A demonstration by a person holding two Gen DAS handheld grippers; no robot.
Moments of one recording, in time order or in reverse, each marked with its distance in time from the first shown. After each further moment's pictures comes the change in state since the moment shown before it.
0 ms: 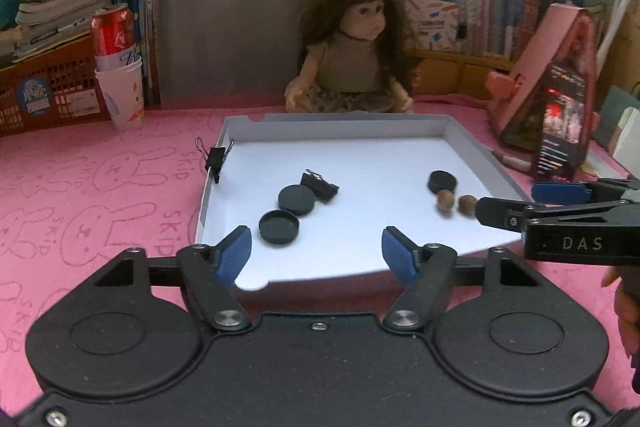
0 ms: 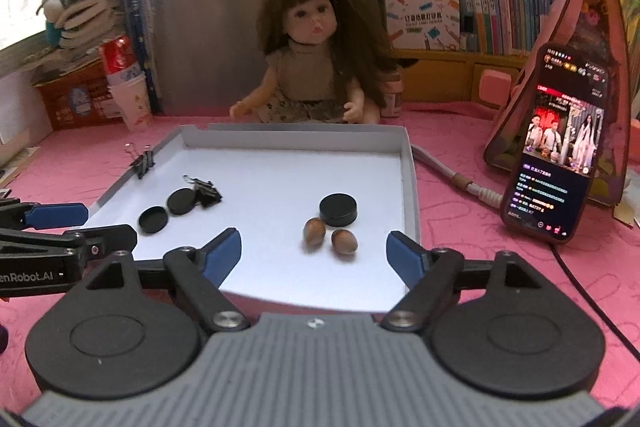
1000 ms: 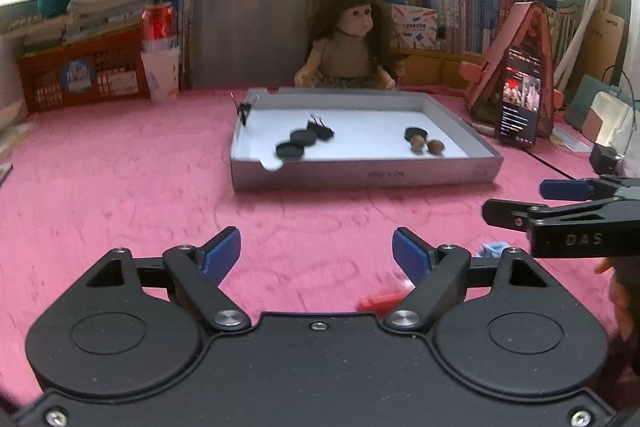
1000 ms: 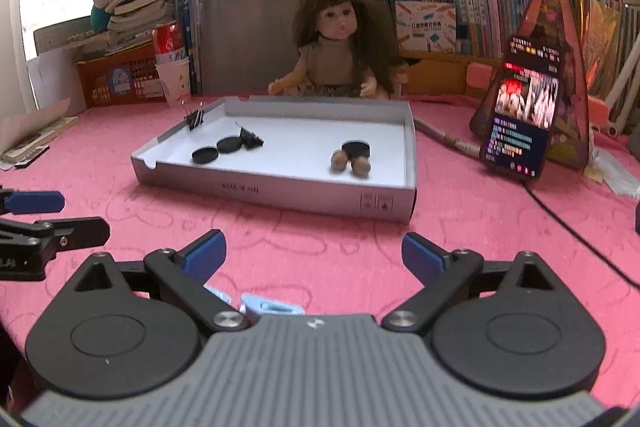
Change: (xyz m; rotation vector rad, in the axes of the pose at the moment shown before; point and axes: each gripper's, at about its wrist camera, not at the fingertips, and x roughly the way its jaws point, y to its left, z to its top) left arm -0.100 -0.004 -0.094 -0.019 -0.056 0.012; right arm -0.076 0.019 -0.079 -0.047 -0.055 0.016
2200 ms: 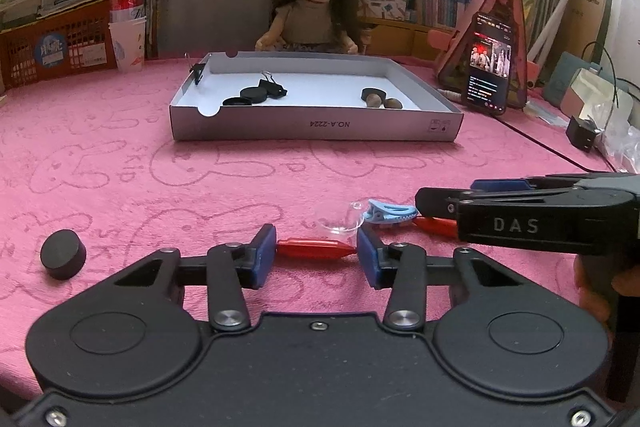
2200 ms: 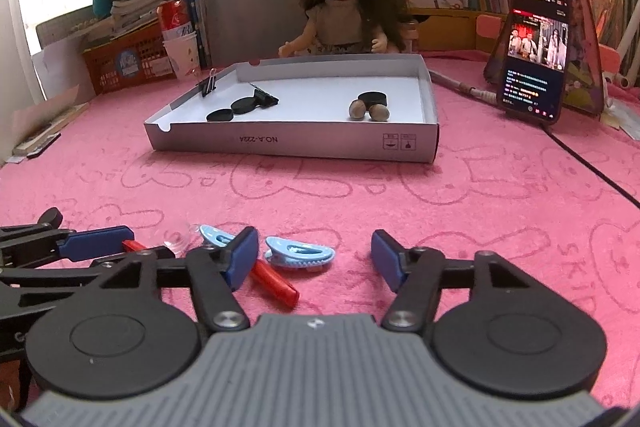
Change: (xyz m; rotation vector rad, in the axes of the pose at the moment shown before) left arm 0.014 -0.042 -0.032 0.003 0.043 -0.047; right arm 0.004 0.008 -0.023 0.056 0.076 0.042
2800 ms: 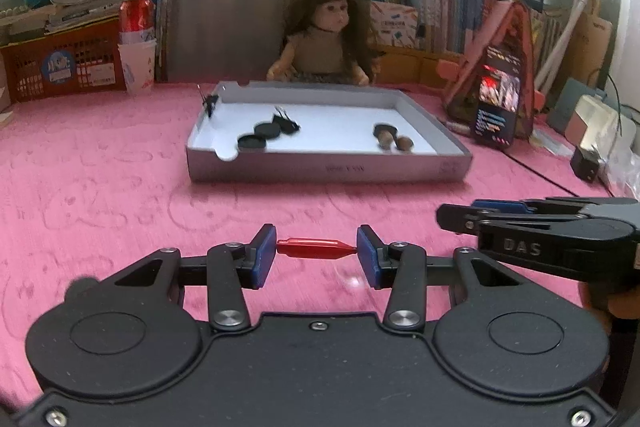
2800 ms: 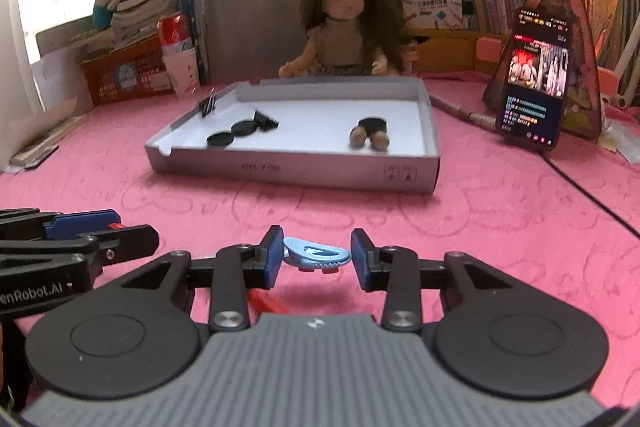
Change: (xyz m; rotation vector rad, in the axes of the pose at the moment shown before) left arm -0.008 0.015 0.032 -0.023 -0.053 0.009; right arm -0.002 0.000 0.019 -0.005 -0.048 -0.012
